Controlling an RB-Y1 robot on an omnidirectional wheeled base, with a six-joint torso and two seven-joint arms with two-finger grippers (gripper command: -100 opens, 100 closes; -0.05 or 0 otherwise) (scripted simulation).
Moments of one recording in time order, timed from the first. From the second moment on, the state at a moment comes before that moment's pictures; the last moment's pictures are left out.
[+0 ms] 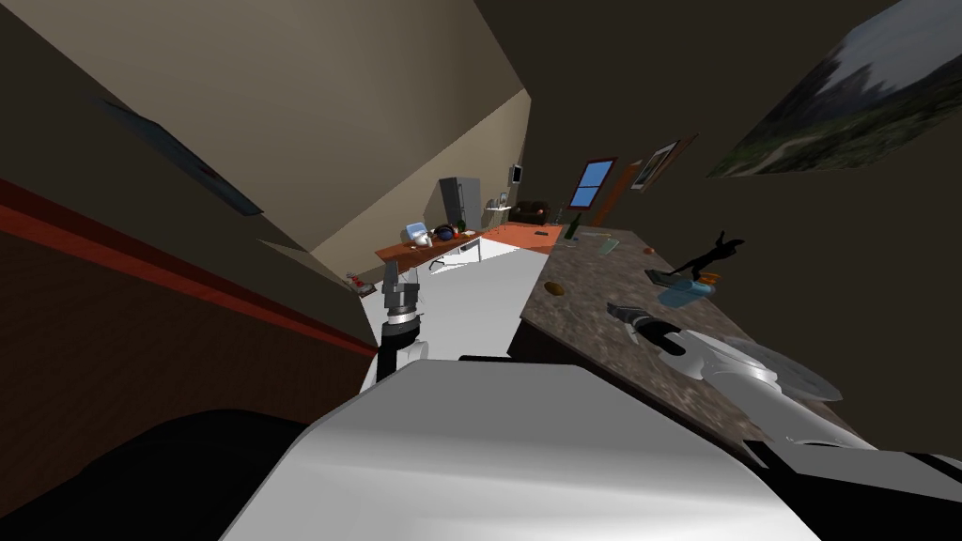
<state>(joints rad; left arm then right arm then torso) 0.54 0.00 -0.02 -2.31 -0.04 -0.53 -0.02 0.04 -0.99 0.04 -0.87 0.50 -0.27 0.25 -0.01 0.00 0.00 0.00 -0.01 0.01</state>
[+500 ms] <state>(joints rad) 0.54 0.00 -0.02 -2.31 -0.04 -0.53 -0.02 0.05 -0.99 0.05 -0.88 0.48 -0.27 0.25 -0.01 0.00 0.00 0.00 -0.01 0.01</state>
